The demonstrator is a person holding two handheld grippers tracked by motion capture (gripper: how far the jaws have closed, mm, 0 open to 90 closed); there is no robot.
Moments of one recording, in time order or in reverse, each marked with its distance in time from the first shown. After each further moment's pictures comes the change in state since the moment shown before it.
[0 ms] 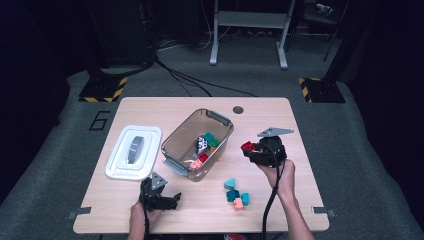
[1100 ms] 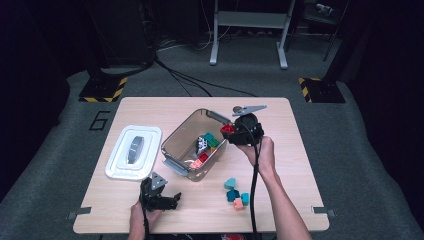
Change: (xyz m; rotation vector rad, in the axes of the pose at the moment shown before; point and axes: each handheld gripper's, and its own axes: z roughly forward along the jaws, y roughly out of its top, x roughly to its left) left arm 0.000 0.000 0.000 0.000 0.002 0.003; right arm 0.027 0.071 0.036 0.018 0.048 -0.108
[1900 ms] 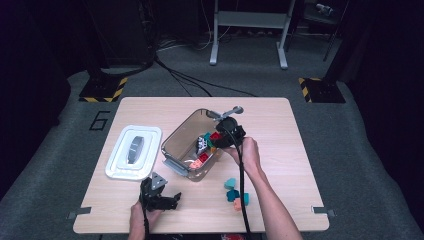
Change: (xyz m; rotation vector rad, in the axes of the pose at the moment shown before) left arm 0.000 0.000 0.000 -0.003 0.004 0.001; right arm 0.016 0.002 0.059 0.170 0.013 -0.043
